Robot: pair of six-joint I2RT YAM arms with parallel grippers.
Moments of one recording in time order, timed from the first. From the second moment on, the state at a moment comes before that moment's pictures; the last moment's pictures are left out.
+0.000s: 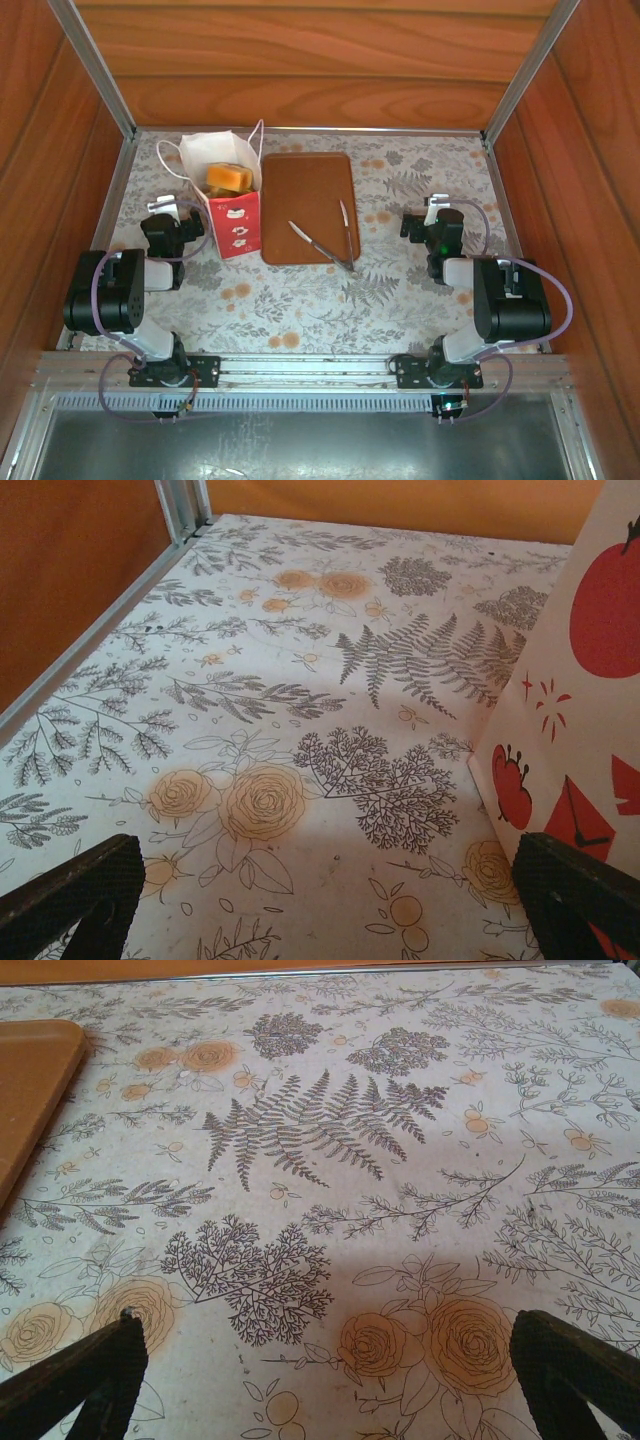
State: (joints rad) left arm 0.03 1.57 0.36 0.84 -0.15 -0.07; right arm 0.05 1.54 0.45 0.62 -0.02 -0.01
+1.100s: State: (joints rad) left arm 0.02 1.57 0.37 0.83 -0.15 -0.06; right arm 0.05 1.50 0.25 0.86 -0.03 -0.01
